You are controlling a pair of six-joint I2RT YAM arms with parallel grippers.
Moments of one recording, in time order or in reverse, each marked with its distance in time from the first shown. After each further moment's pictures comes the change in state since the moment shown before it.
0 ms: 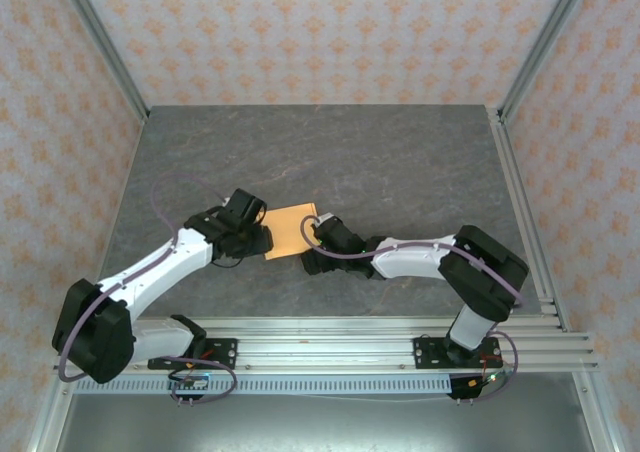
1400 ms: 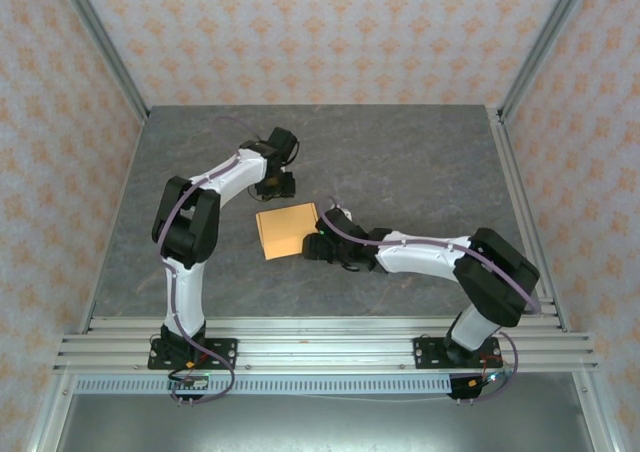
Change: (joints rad) left arm 0.116 0.821 0.748 -0.097 0.021 0.217; right arm -0.024 -0.050 0.064 -0.138 -0.042 0.441
